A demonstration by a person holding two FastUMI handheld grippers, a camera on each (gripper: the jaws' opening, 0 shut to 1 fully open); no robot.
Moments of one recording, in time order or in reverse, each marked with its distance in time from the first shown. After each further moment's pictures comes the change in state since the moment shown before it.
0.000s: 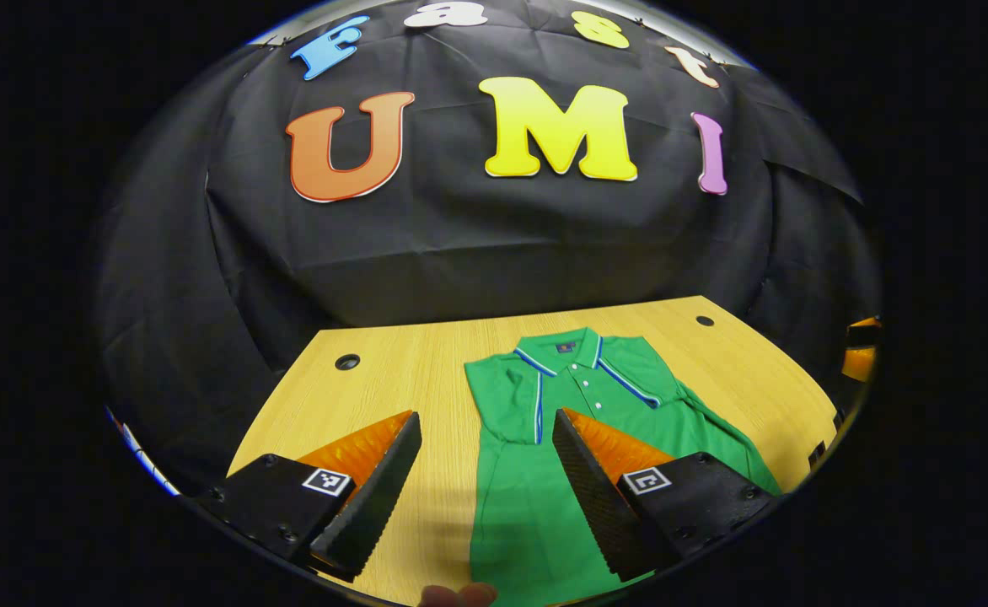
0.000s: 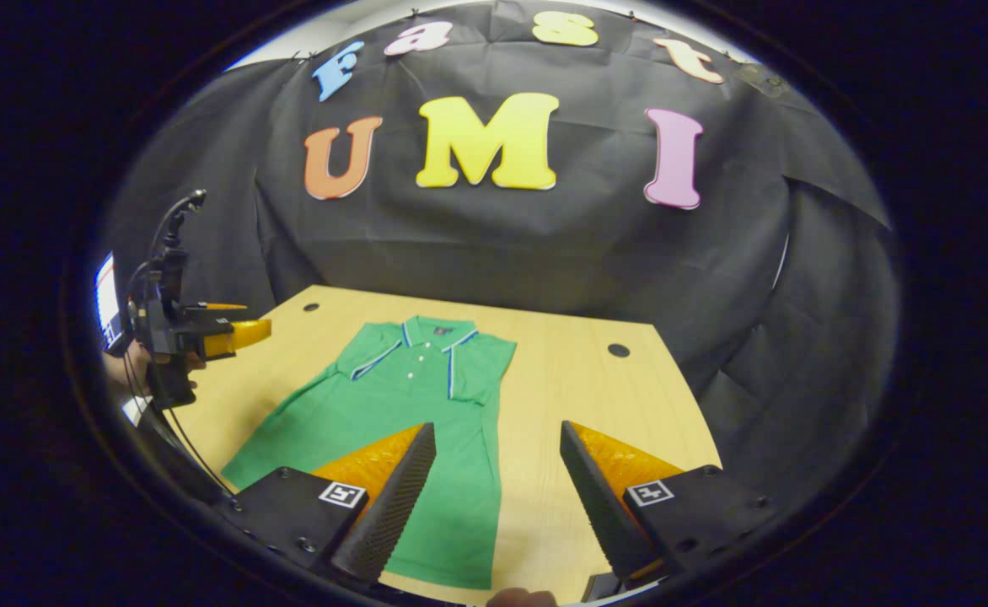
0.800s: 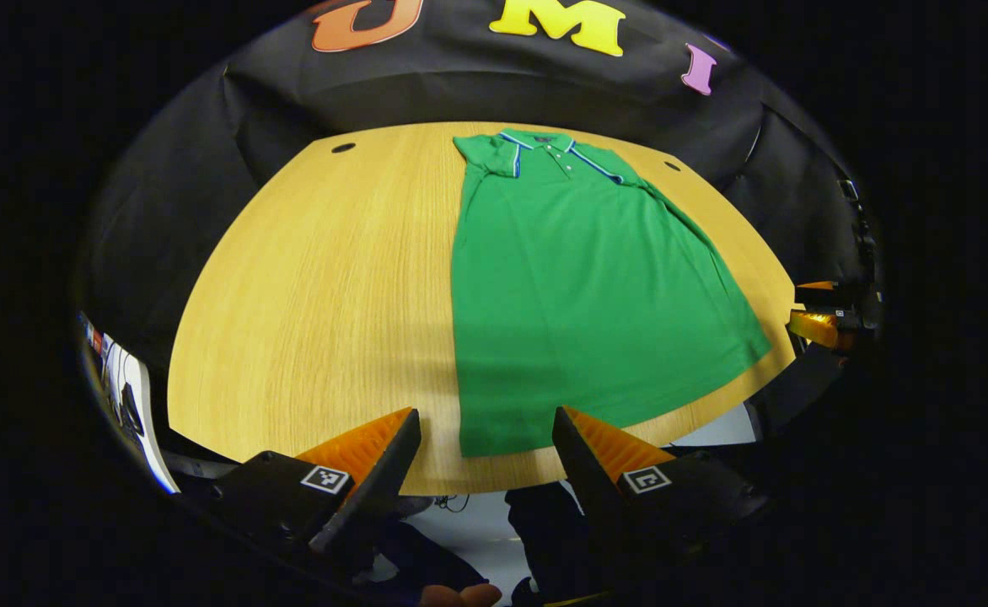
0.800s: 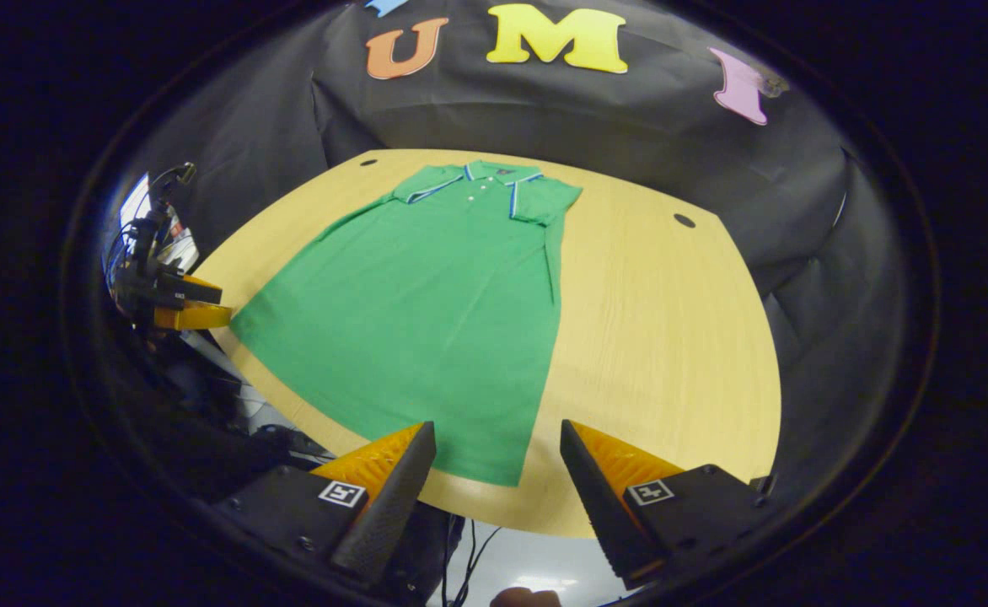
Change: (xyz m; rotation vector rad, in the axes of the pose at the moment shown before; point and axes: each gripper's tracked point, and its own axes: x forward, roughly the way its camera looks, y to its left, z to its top) left arm -0.126 -0.026 -0.230 -0.098 0.559 -0.105; right arm -0.028 0.027 -0.184 -0.120 0.401 0.135
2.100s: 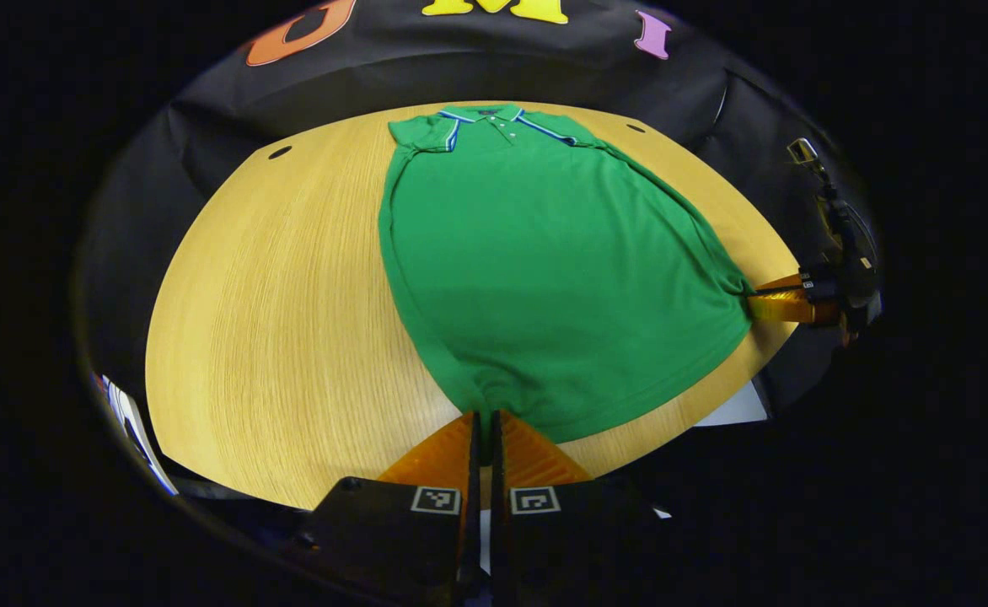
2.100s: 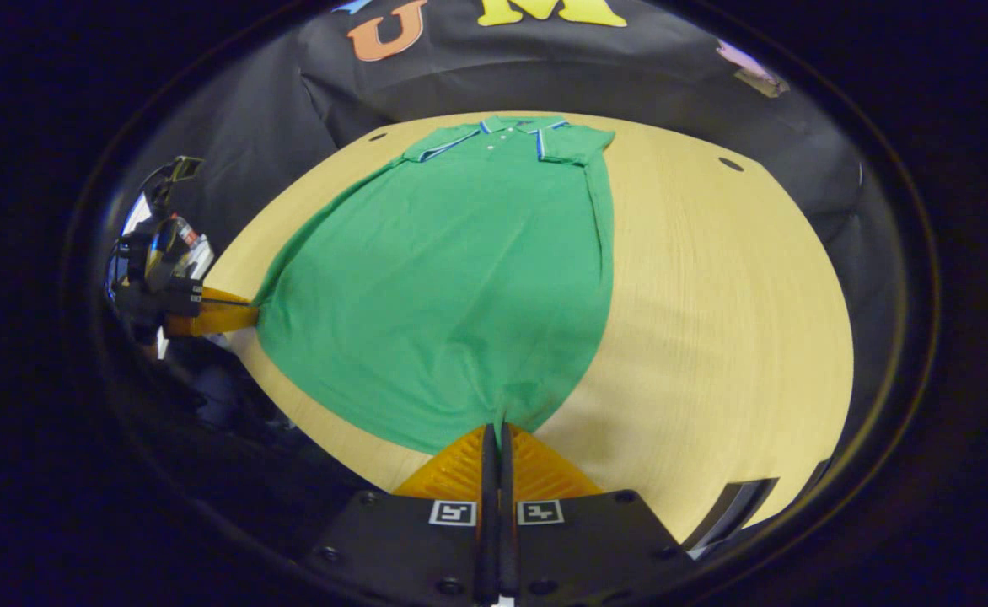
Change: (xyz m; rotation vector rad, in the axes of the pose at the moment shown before) left arm 0.030 -0.047 0.007 0.117 0.024 -0.046; right arm 0.049 0.022 -0.013 0.095 0.092 0.168
